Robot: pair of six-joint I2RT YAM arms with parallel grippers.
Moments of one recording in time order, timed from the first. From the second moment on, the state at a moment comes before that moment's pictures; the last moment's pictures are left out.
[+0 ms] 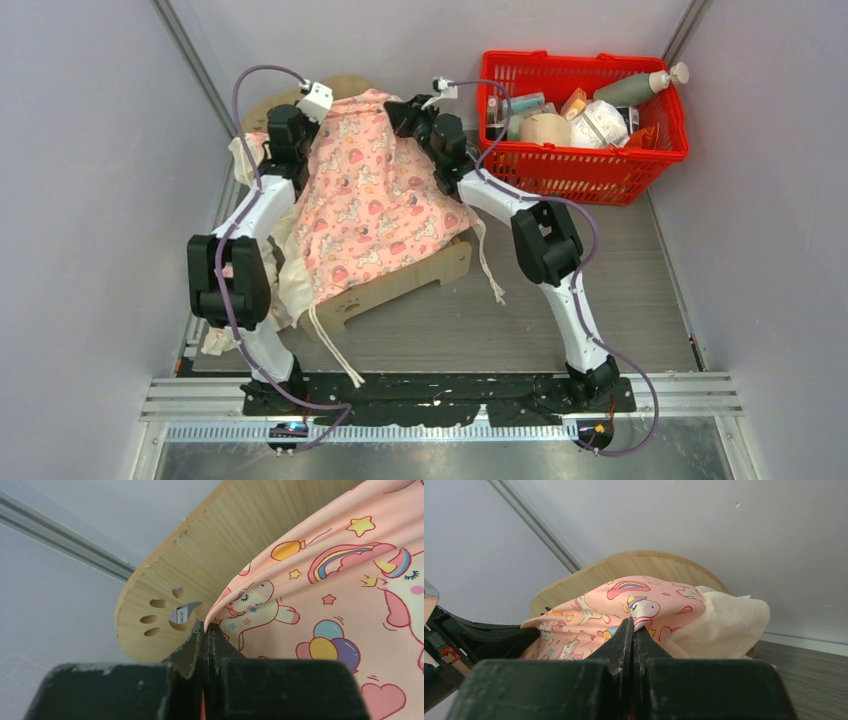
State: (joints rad) left arm -0.09 1.74 1.39 0.18 -0.19 0.55; right arm 0.58 2.31 1.89 0.69 0.02 0.55
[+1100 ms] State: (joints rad) left arm -0.24 1.06 1.26 -0.46 -0.11 0.01; right arm 0.55 1.46 1.27 0.03 -0.25 0.28
